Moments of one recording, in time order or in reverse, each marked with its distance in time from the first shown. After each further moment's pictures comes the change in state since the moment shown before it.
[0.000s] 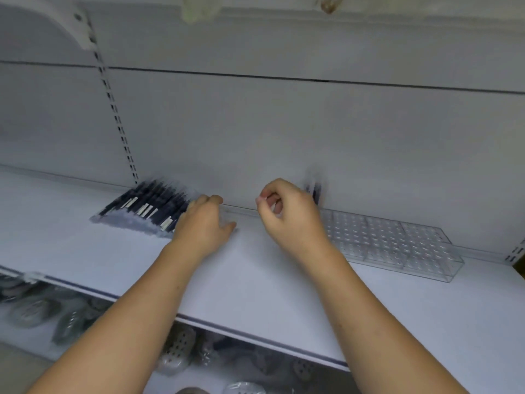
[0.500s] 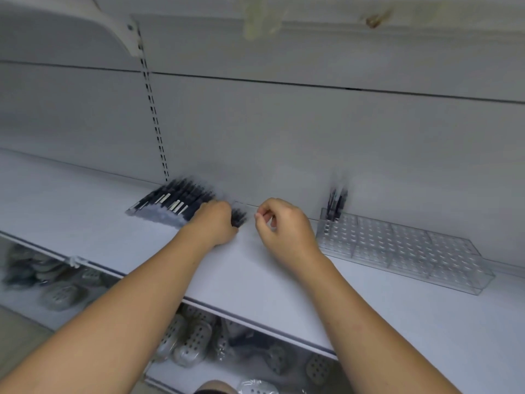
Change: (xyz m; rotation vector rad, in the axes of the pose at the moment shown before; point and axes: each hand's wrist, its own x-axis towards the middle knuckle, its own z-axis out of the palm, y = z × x) left_hand 0.012 -0.025 -0.030 0.274 -0.247 -0.088; right_hand -0.011 -0.008 0.057 -0.076 -0.140 -0.038
